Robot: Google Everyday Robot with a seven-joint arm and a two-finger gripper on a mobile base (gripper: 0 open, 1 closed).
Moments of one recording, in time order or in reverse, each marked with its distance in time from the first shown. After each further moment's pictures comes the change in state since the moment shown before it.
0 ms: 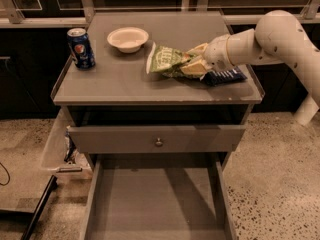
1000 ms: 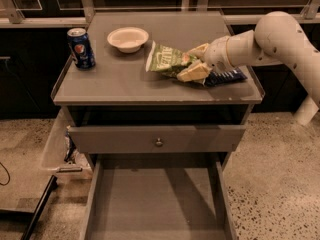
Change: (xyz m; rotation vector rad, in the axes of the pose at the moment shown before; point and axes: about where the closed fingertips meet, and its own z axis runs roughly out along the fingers) arm 0.000 0.000 0.000 0.000 0.000 0.000
